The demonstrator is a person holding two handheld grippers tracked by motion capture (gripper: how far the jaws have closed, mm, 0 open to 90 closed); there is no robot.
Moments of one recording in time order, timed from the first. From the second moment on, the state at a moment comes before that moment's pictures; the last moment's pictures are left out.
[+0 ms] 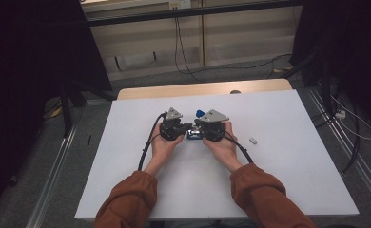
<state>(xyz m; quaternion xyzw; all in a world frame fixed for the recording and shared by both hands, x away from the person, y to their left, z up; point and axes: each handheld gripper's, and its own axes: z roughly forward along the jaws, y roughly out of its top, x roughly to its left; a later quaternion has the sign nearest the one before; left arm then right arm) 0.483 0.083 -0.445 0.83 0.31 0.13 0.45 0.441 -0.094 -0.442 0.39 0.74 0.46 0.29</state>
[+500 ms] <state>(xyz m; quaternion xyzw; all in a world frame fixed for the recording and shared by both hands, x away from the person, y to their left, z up) 0.484 0.083 -0.445 0.83 0.31 0.13 0.45 0.438 -0.098 -0.438 0.40 0.74 0.46 0.29</state>
